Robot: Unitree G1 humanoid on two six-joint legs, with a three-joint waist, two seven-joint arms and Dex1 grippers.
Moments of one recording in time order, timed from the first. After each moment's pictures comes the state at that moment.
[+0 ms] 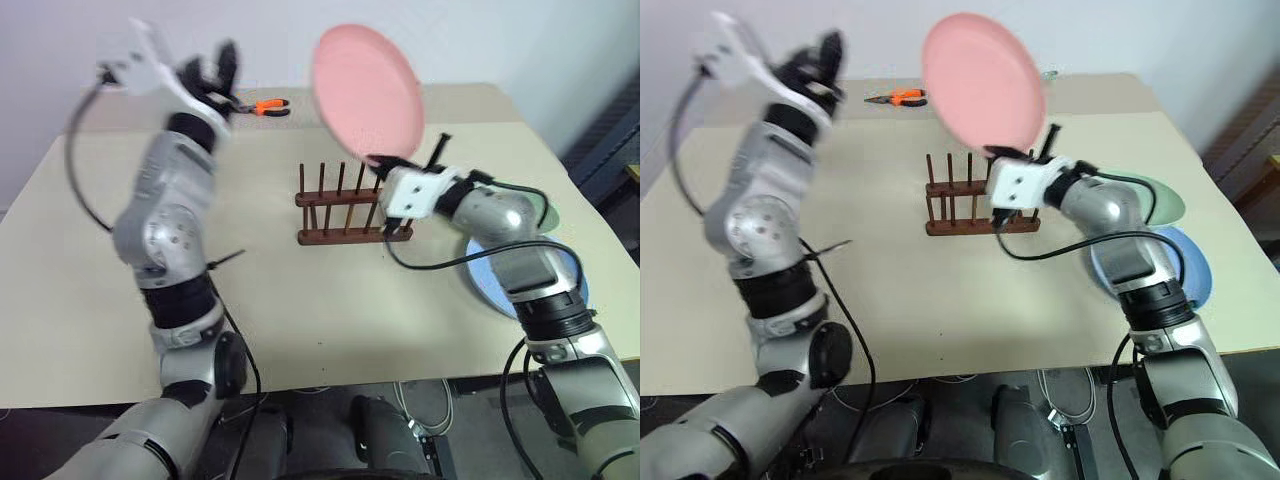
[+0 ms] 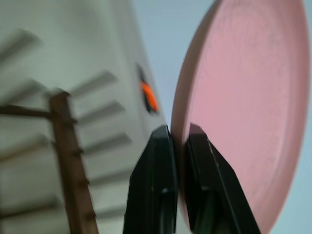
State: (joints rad) left arm -0.85 0.19 0.35 -0.24 -0.39 0.63 0.03; right arm -0.65 -0.59 0.07 0.04 -0.14 -0.10 0.60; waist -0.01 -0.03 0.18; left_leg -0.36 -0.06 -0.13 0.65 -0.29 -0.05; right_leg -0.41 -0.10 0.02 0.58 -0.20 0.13
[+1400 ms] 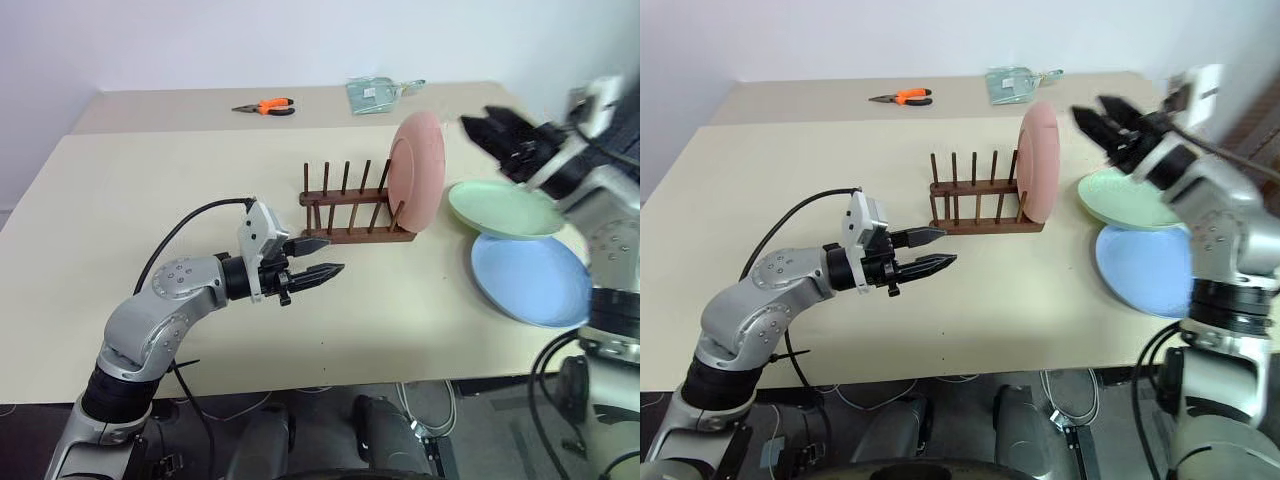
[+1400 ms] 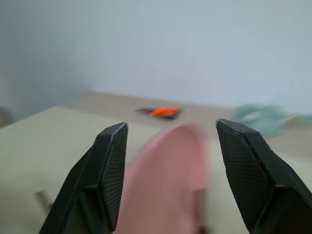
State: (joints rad) left arm -0.34 0.52 -0.11 -0.47 -0.60 0.67 -0.74; right arm -0.63 -0.76 -0.39 0.07 0.69 0.58 0.71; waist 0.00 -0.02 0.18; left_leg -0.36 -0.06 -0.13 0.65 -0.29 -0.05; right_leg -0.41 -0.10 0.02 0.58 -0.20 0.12
